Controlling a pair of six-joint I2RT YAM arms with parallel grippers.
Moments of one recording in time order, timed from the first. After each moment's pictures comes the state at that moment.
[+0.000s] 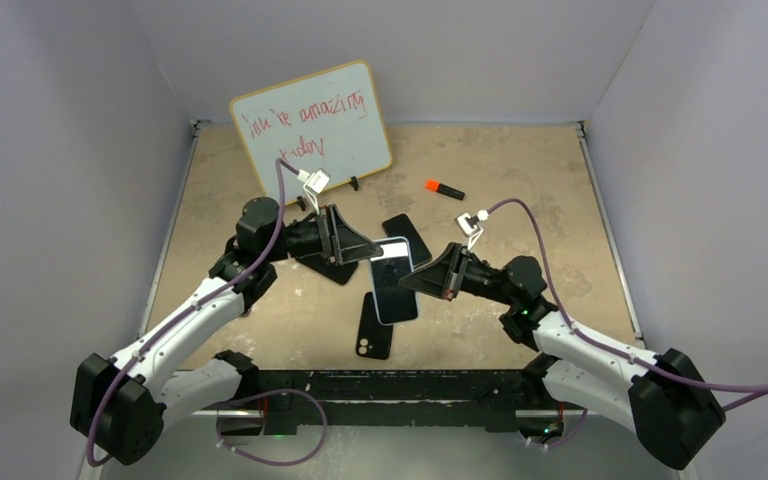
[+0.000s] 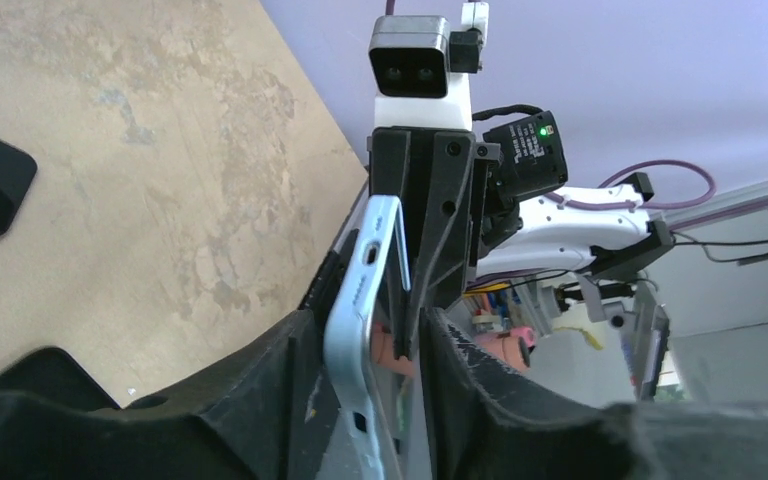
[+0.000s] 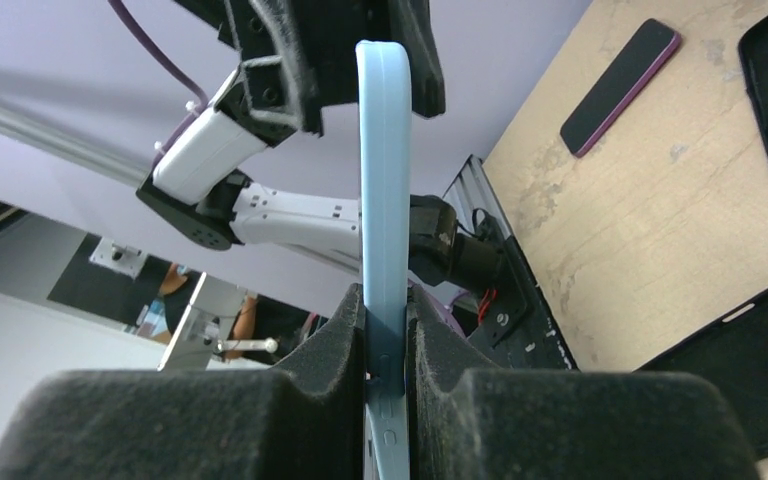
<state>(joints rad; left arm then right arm) -0.50 1.03 0.71 0.24 0.79 -0.93 0.64 0.97 0.32 0.84 -0.67 1.22</state>
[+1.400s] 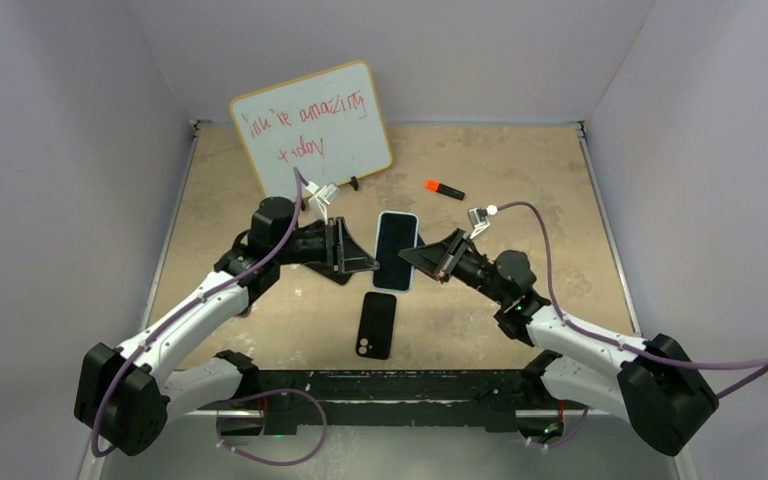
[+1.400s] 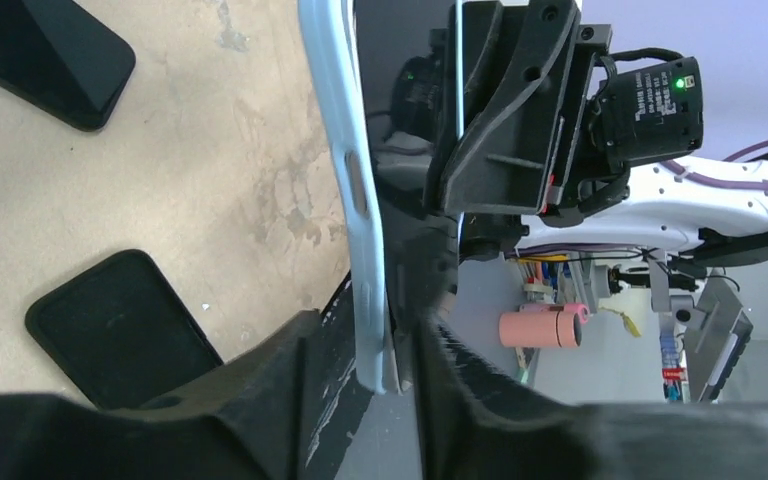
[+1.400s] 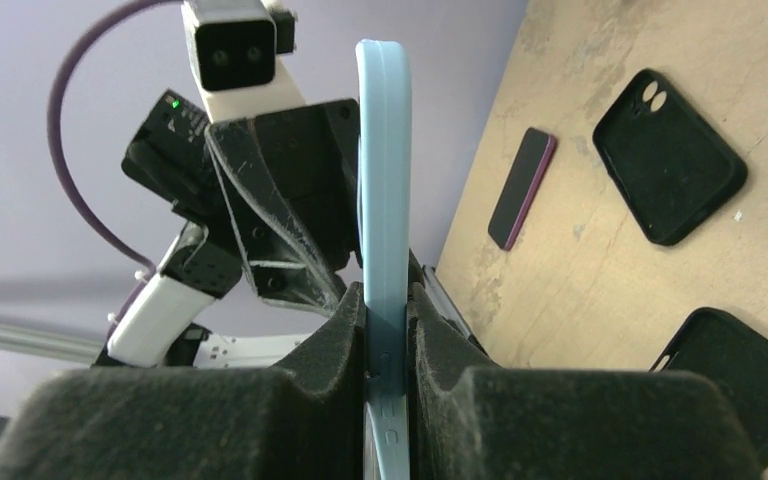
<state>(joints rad) -0.50 1.09 0.73 -0.03 0.75 -0.75 0.64 1.07 0.33 0.81 -0.35 1.27</state>
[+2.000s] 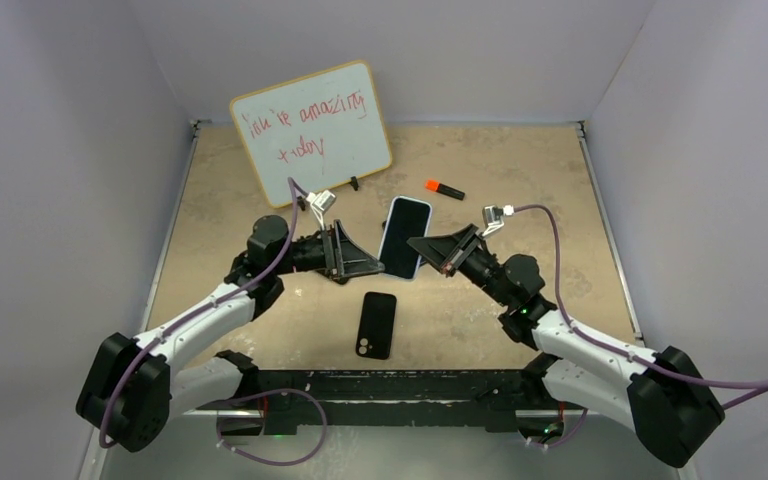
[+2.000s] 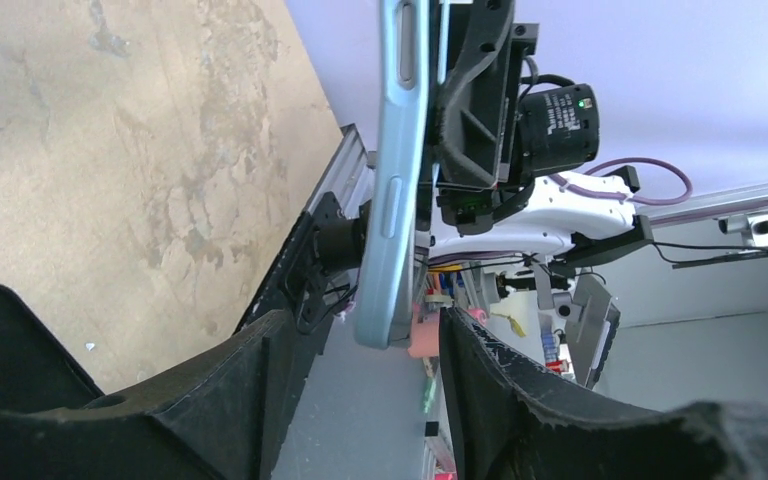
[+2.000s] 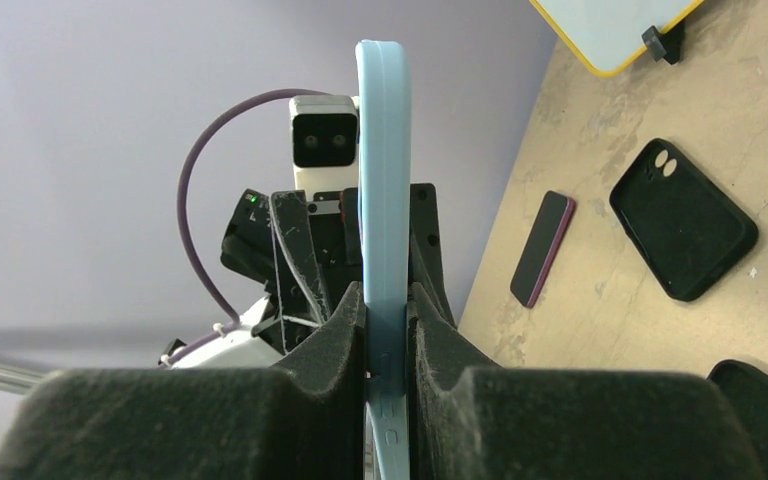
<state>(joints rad) -0.49 1.10 0.53 0.45 0.84 -1.09 0.64 0.98 0.33 0.80 -0.22 1.31</state>
